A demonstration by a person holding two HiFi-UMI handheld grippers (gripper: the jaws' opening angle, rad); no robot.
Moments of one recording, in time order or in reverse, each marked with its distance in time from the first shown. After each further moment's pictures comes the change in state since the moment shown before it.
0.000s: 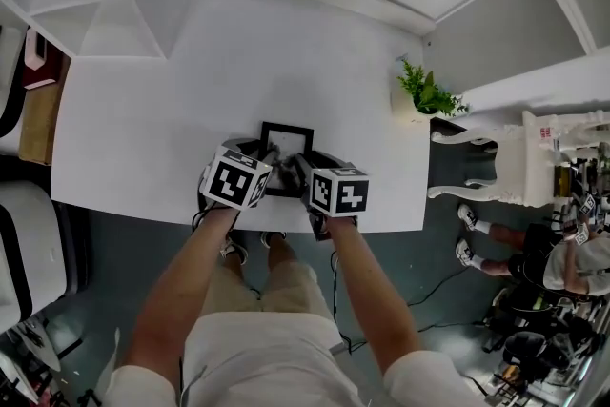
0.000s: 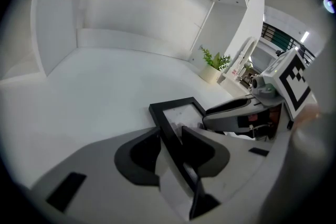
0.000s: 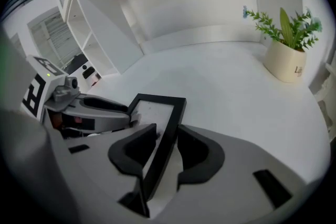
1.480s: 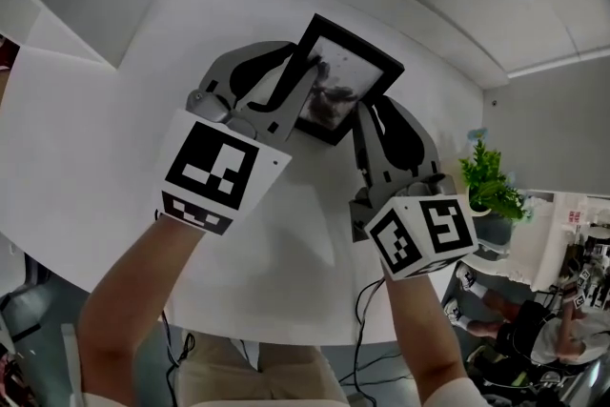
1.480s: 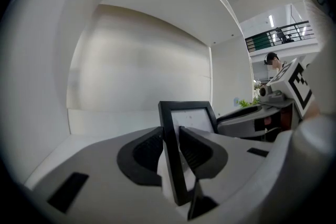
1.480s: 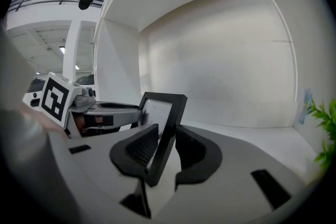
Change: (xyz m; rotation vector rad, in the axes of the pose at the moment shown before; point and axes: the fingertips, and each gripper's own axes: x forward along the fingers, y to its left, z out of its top) left arm 0.043 0.101 0.251 0.282 -0.754 0.173; right arm 0.043 -0.055 0.249 -0.375 -0.629 0.083
